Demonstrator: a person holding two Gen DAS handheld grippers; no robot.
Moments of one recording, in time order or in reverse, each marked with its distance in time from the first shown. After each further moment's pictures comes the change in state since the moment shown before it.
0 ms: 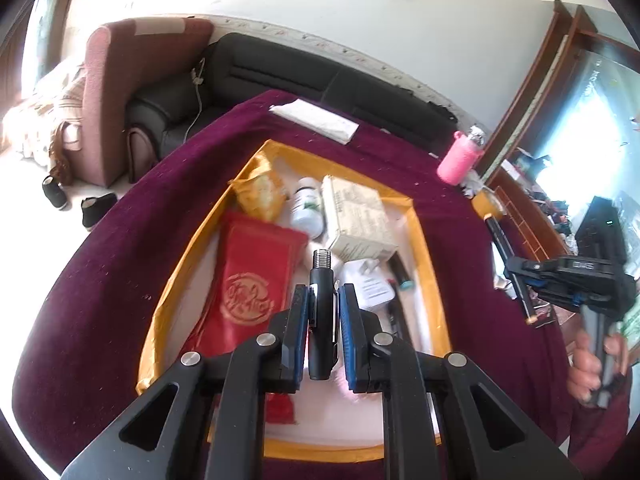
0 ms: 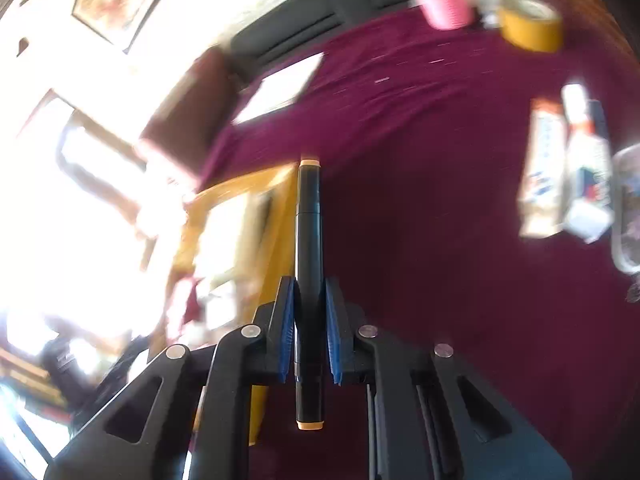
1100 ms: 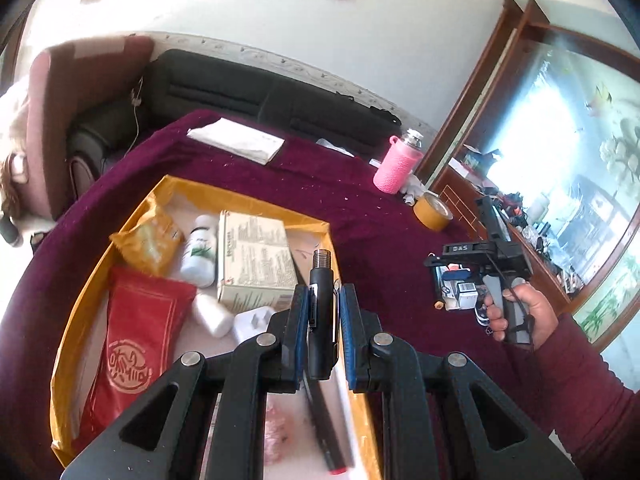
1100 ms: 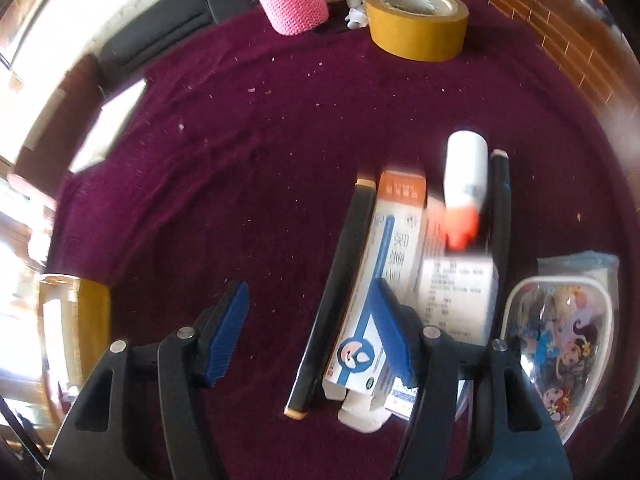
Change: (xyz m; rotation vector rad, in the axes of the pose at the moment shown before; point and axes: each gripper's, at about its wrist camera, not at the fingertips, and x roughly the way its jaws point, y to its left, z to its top) left arm 0.027 -0.066 0.027 0.084 -0.051 -0.186; right arm 0.040 -0.123 0.112 0.128 0.041 -0.510
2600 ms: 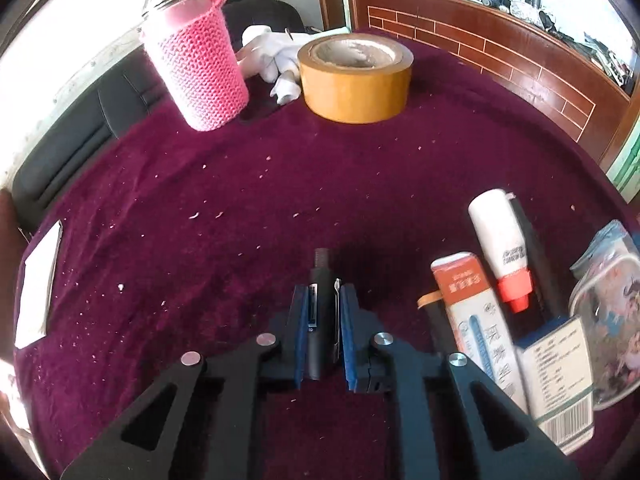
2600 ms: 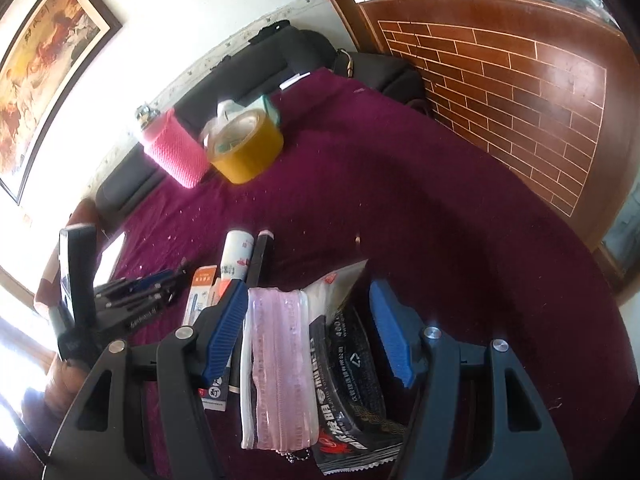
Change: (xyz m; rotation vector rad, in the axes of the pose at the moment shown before) left arm 0.383 -0.247 0.040 0.724 0.444 0.114; right arm -0.080 -0.180 -0.057 0.319 -0.412 0.115
